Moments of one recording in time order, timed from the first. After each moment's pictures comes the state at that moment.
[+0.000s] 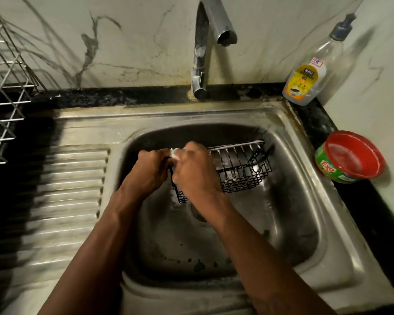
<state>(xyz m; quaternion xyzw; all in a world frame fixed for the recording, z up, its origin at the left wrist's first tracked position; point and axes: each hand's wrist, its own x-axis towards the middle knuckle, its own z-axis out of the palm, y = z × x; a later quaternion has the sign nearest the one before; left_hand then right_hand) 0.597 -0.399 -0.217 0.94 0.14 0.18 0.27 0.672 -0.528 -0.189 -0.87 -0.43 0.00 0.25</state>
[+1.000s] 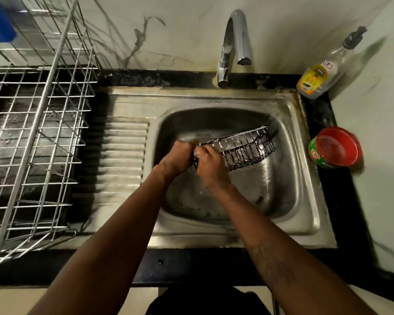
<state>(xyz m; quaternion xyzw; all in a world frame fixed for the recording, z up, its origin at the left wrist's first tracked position) 0.571 -0.445 -0.181 0.94 0.19 0.02 0.29 0.635 -0.571 -0.196 -0.84 -0.47 0.06 0.26</state>
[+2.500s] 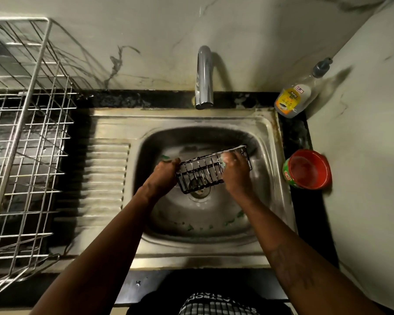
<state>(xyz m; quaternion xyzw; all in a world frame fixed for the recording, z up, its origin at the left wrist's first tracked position) 0.593 -0.450 -0.179 0.92 0.27 -0.10 0.27 0.758 -0.629 -0.172 -0.90 -0.34 0.14 0.25</state>
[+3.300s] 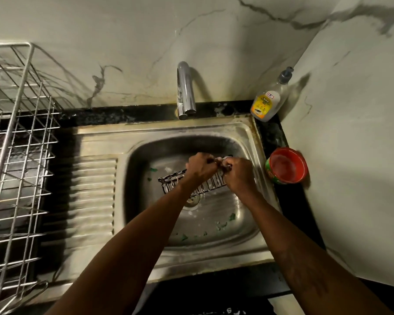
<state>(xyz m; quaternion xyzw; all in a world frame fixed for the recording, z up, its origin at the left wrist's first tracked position) 0.705 -0.521 -0.148 0.81 0.31 -0.05 0.49 0.772 -0.653 -0.134 -0.91 -0.30 0.08 0.29</state>
